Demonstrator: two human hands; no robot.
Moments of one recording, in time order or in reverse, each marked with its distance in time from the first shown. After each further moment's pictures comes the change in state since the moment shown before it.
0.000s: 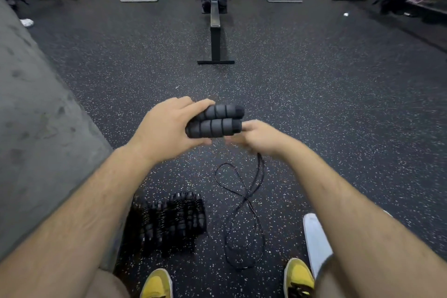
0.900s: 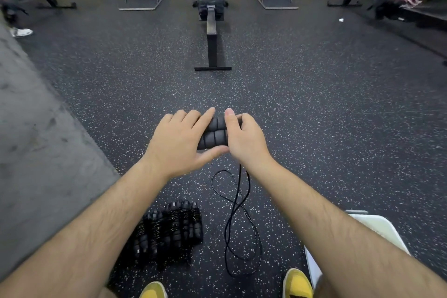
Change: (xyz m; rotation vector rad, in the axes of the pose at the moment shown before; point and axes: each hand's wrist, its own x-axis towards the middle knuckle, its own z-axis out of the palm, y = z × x) left_hand 0.009 0.024 0.036 0.258 0.115 0.009; right_hand 0.001 -0.022 0.029 0.240 0.640 -0.021
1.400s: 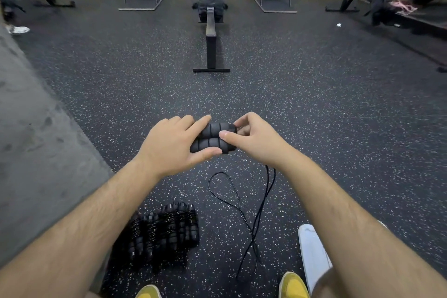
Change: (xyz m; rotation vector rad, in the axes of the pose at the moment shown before) left_hand -0.001 -0.016 0.009 -0.075 0.024 0.062; right_hand 0.007 -0.005 -0.048 -0.277 -0.352 -0.032
